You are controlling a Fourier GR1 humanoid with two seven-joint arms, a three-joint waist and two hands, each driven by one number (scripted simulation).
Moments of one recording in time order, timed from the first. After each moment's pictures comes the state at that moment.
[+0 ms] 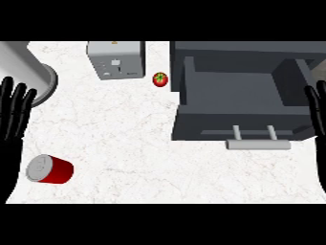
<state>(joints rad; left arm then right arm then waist) 0.01 0.13 0.01 -2.10 0.01 -0.03 -0.01 0.00 -0.10 -0.01 -2.10 -0.04 0.01 -0.04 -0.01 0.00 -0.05</state>
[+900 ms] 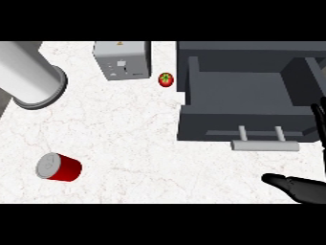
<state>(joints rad) 0.49 0.00 0.08 -2.41 -0.09 0.39 0.29 0.09 -0.10 -0.09 -2.07 -0.05 -0.06 0.18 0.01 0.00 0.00</state>
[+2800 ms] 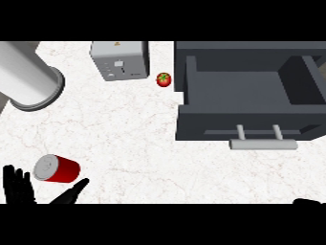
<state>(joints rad) 0.39 0.00 0.00 -1.67 0.12 0.59 -0.22 0.18 -0.10 -0.22 -2.20 -0.13 0.05 0.22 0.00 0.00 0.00</state>
